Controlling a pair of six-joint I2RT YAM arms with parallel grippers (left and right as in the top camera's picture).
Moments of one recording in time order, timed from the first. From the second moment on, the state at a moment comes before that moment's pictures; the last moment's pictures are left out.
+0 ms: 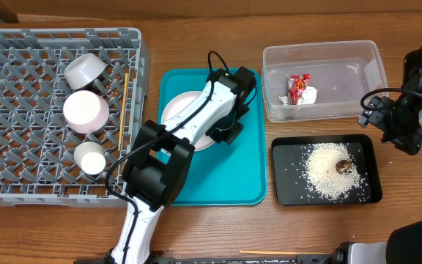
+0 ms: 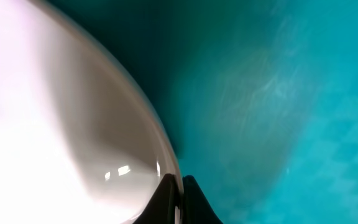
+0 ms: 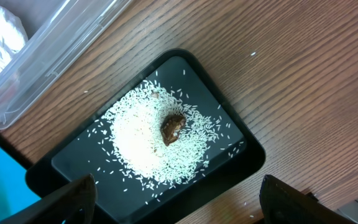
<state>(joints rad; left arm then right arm) -0.59 2.25 1.80 -1.24 -0.06 0.05 -0.22 1.57 1.52 -1.42 0.06 0.42</state>
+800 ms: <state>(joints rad) 0.16 1.94 2.11 -1.51 0.75 0.36 -0.22 1.57 1.52 -1.42 0.06 0.41</state>
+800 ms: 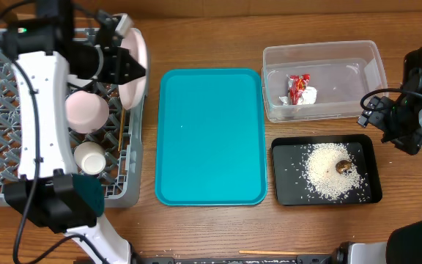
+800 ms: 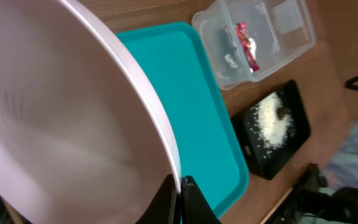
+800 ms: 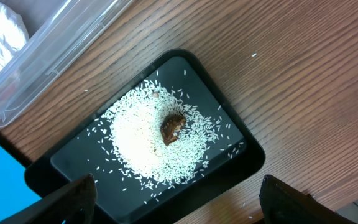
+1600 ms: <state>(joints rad) 0.22 1.92 2.10 -1.51 0.54 0.25 -0.22 1.57 1.52 -1.43 0.06 0.41</state>
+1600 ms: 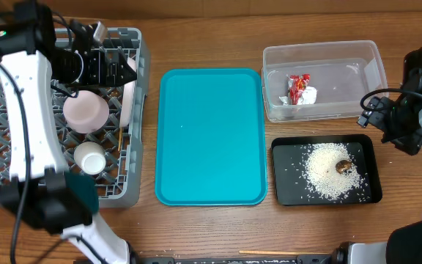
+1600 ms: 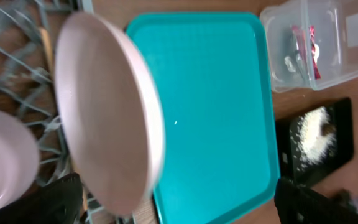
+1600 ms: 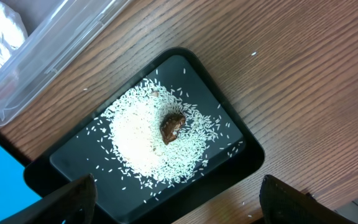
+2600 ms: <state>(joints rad) -0.99 1.77 1.33 -1.13 0.13 0.21 -0.33 1.57 1.52 -1.45 0.04 0.42</state>
